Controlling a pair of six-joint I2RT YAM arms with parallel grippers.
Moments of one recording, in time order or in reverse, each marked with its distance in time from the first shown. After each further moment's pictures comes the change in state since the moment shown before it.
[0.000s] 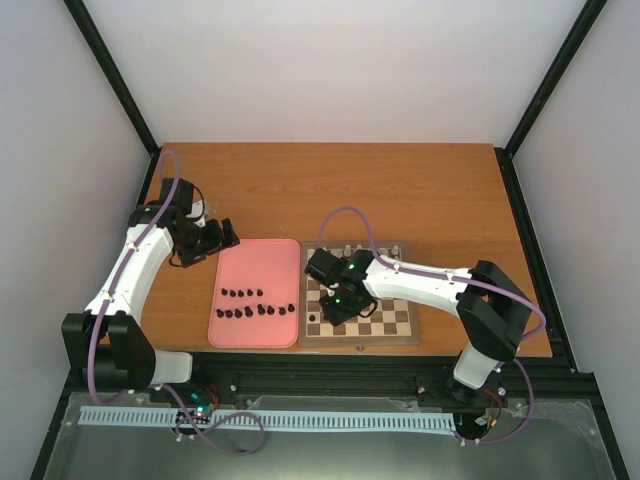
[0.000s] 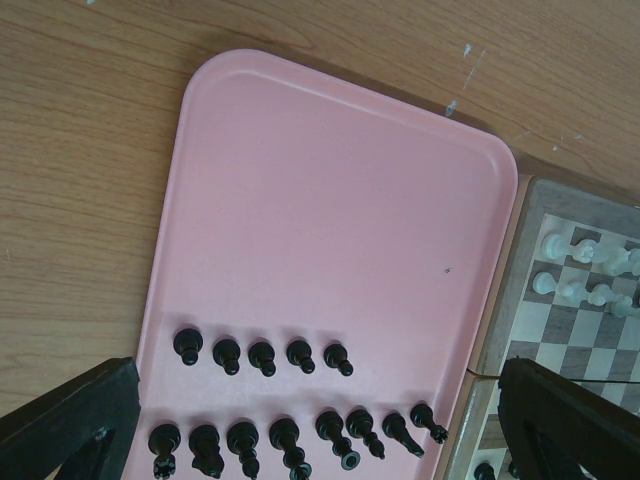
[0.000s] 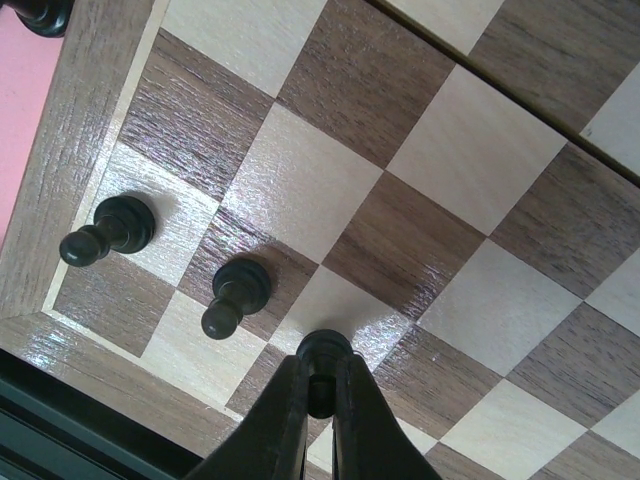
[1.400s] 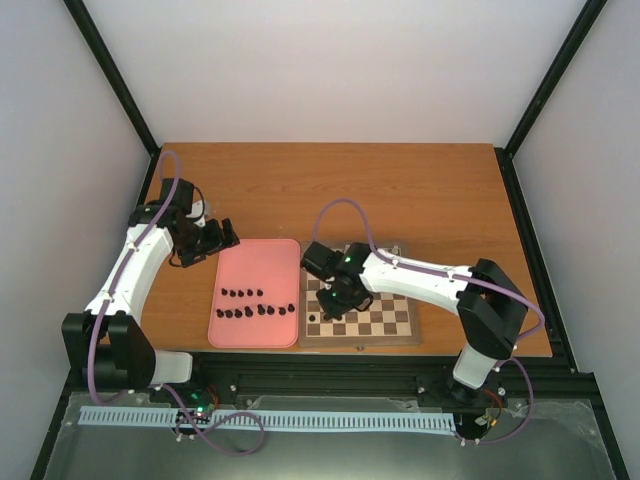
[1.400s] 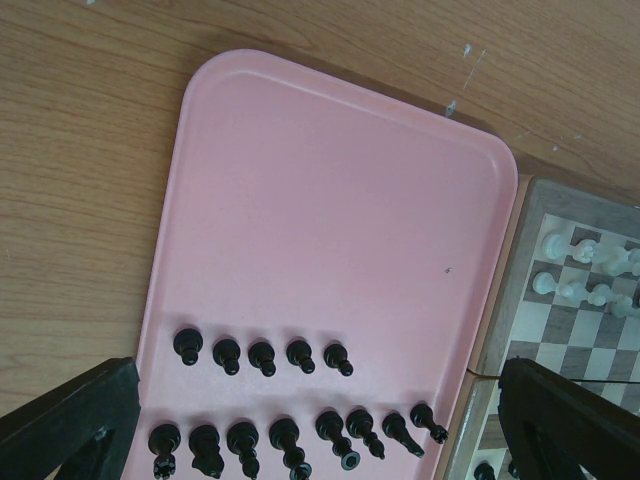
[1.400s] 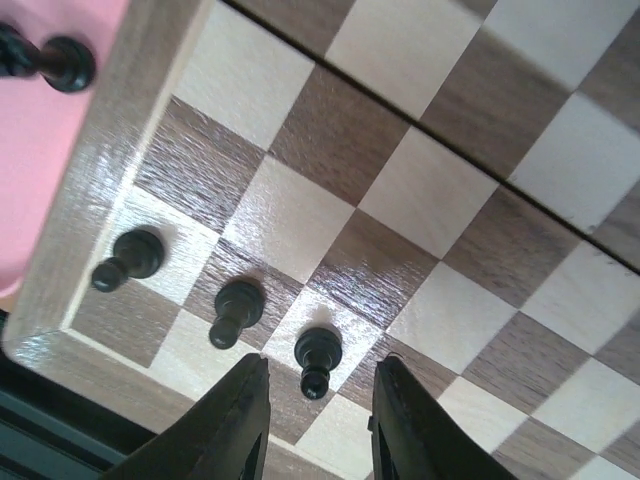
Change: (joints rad) left arm 0.000 0.000 0.000 0.000 0.000 0.000; right arm 0.001 0.028 0.071 -0.058 0.048 -0.005
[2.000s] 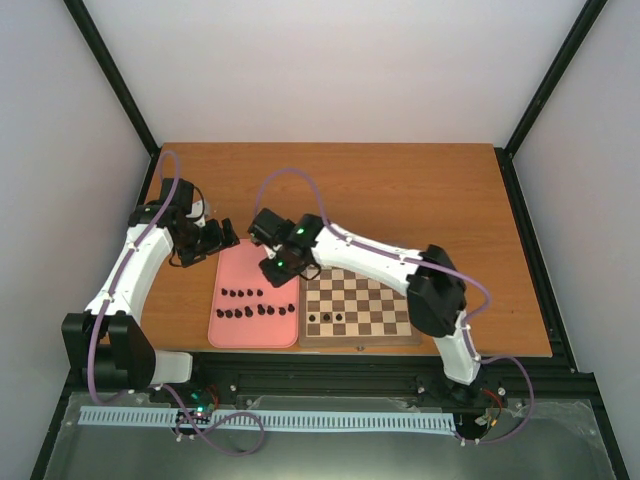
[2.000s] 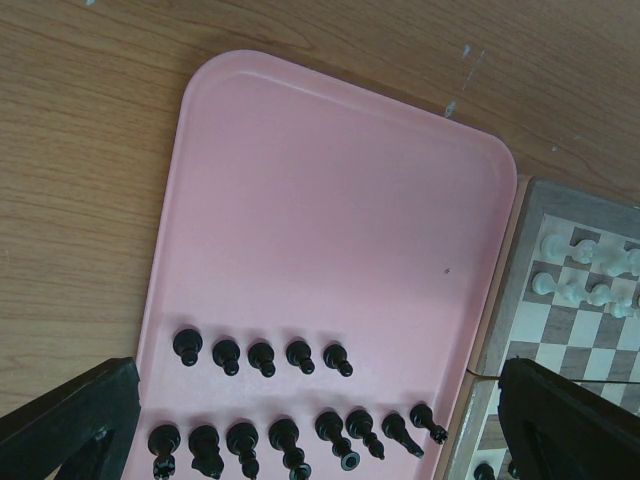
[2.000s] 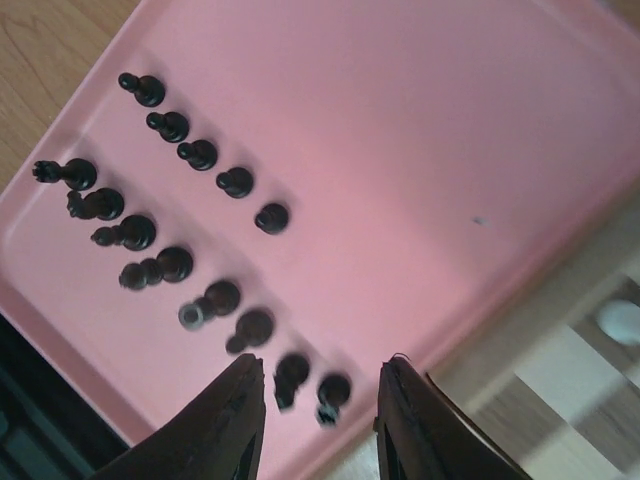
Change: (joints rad) left arm 0.000 0.000 0.000 0.001 0.001 0.000; right arm 0.023 0.296 0.593 -0.028 -0.031 -0.130
